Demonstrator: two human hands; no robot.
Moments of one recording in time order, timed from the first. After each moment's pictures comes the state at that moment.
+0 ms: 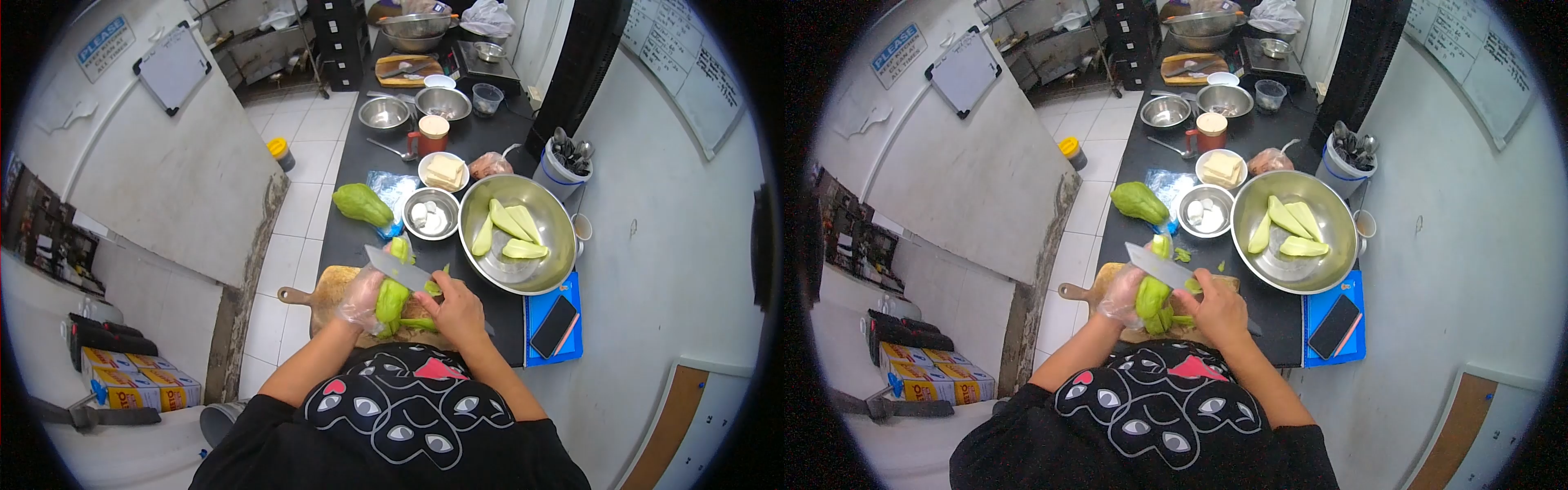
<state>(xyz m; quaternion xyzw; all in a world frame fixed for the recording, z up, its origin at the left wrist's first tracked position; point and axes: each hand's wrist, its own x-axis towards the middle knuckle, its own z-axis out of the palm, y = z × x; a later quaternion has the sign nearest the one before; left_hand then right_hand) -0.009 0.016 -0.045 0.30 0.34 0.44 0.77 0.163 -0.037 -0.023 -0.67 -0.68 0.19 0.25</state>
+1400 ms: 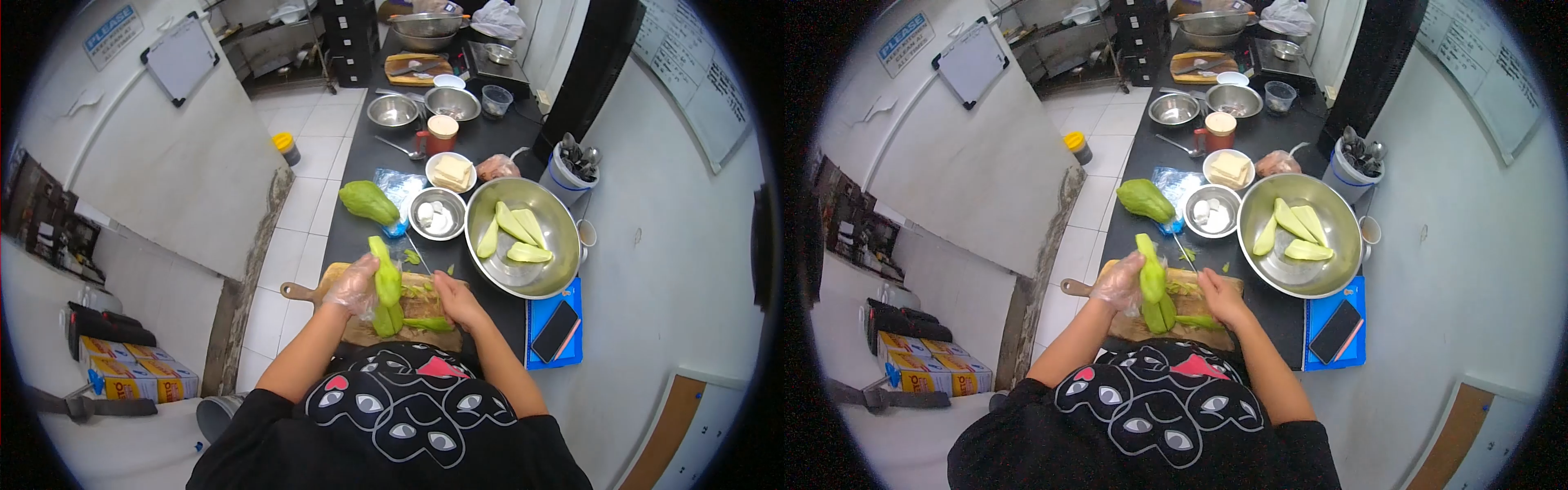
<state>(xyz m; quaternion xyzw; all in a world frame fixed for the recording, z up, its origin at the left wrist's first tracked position) -0.042 0.040 -0.084 0.19 0.35 0.41 0.82 0.180 -0.004 -0.076 -0.62 -0.45 0.60 0.23</state>
